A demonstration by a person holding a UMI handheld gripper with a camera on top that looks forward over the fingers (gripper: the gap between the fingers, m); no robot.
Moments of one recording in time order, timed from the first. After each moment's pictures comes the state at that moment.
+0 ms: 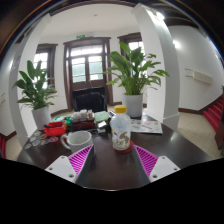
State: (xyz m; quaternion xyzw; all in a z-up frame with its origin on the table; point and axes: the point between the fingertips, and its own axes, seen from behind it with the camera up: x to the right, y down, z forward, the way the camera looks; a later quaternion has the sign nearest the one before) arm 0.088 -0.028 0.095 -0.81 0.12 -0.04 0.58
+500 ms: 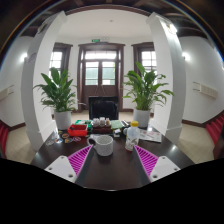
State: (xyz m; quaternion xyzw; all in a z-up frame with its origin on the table) arm 0.003 -0.136 0.193 -0.80 0.05 -0.05 0.60
